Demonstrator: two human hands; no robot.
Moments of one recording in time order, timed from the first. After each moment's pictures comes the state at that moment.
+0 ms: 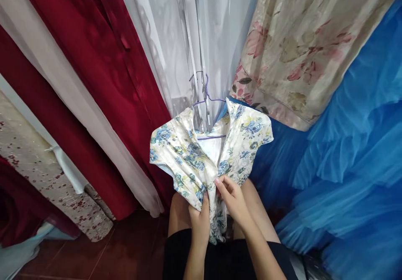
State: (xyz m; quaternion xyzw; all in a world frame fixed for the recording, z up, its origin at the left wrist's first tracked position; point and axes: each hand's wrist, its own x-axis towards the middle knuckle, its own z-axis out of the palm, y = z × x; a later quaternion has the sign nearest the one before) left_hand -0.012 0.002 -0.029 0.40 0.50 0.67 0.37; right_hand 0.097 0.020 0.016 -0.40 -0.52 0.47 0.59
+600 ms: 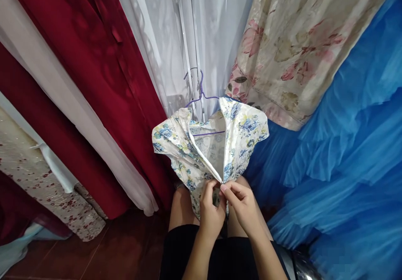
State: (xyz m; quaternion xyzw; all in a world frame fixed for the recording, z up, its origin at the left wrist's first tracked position) left_hand 0.023 0.003 0.004 0.65 0.43 0.58 0.26; right_hand 0.133 -0.008 0.041 -0.42 -0.52 0.45 0.59
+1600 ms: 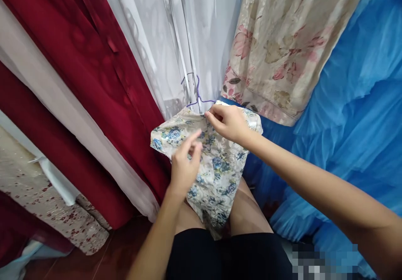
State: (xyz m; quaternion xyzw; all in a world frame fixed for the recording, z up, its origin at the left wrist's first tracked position) left_hand -0.035 0.072 0.143 0.75 0.37 0.54 0.12; right_hand 0.149 0.119 0.207 -0.44 -0.76 -0.05 0.48
